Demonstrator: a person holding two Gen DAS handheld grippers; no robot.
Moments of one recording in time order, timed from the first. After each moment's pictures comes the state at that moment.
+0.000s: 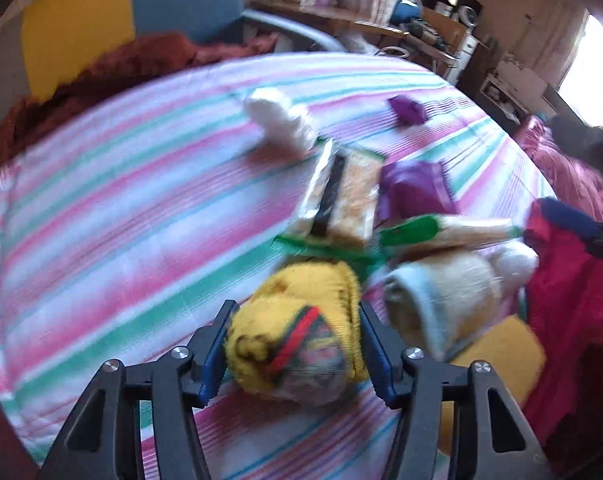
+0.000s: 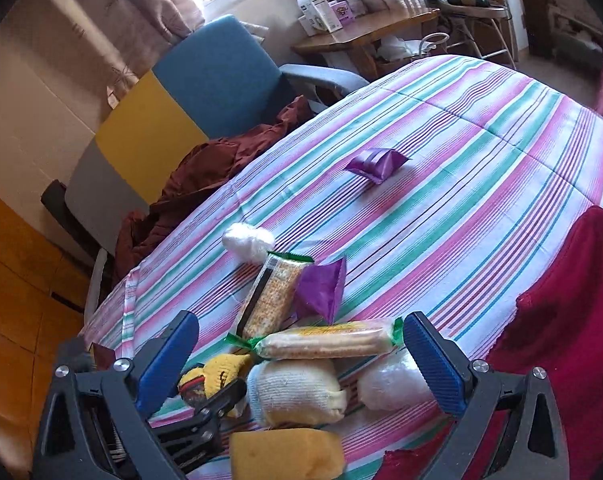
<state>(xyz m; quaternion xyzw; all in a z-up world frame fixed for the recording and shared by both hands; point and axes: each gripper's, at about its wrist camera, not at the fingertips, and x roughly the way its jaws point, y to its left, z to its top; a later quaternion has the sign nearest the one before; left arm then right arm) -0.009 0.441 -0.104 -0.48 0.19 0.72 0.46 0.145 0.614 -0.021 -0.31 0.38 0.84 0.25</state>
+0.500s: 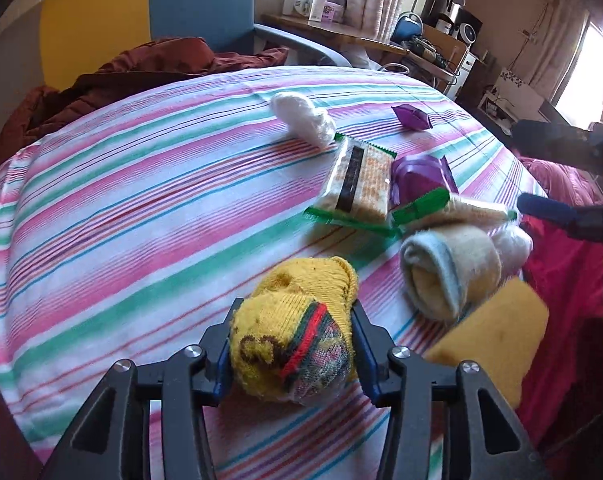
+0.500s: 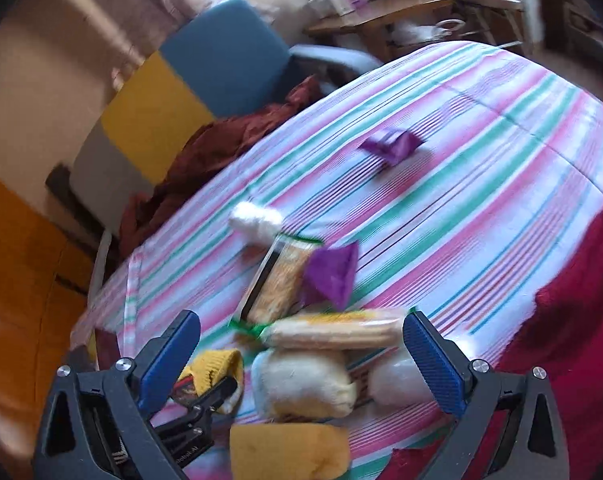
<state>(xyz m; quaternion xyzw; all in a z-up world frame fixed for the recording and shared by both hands) -0.004 0.398 -0.101 -0.45 0.18 0.74 0.46 0.122 0.599 -0.033 -0.36 0.36 0.84 0.20</state>
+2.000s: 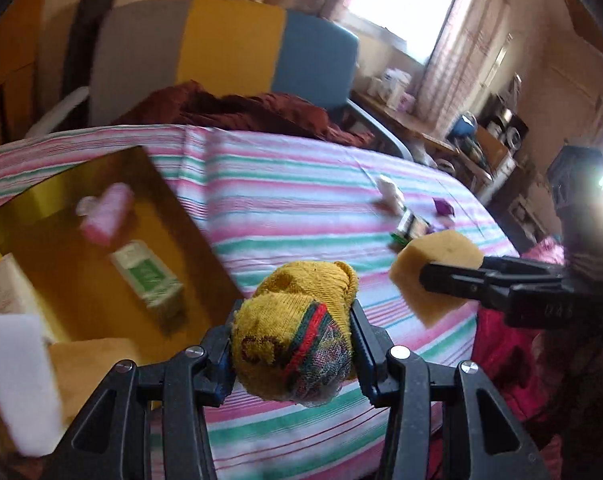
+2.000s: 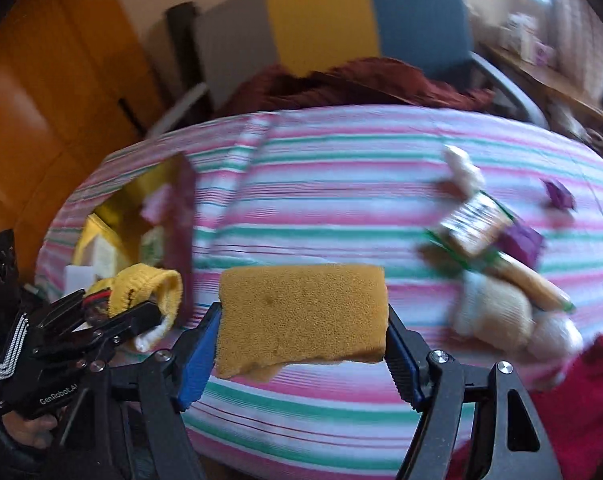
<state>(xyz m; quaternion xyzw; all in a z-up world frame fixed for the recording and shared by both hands) 0.000 0.179 -0.019 -0.42 0.01 0.83 0.38 0.068 0.395 -0.003 -0.45 0.14 0.88 0.01</state>
